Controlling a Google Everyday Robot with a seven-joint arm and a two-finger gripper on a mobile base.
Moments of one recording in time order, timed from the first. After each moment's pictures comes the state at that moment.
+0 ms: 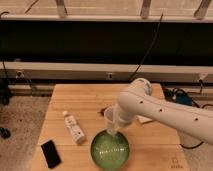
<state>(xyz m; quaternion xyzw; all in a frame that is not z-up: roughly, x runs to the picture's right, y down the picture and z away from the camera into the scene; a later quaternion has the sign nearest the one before) 0.056 0.179 0.669 -0.30 -0.13 -0.08 0.94</state>
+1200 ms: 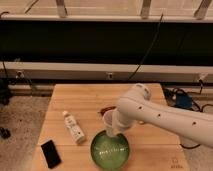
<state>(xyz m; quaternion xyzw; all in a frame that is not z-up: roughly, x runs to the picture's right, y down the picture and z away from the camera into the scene) 0.053 0.199 0.677 -0.30 -0.13 -0.08 0.94</state>
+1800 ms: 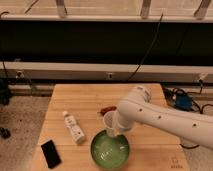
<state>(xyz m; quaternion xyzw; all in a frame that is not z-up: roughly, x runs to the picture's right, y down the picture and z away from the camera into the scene) 0.054 0.207 0.680 -0.30 -0.13 -0.08 0.94</state>
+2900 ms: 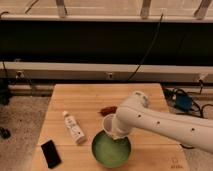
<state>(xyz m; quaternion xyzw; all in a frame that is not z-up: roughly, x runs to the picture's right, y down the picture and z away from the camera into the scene) 0.049 0.224 0.685 -0.30 -0.13 -0.08 0.94</state>
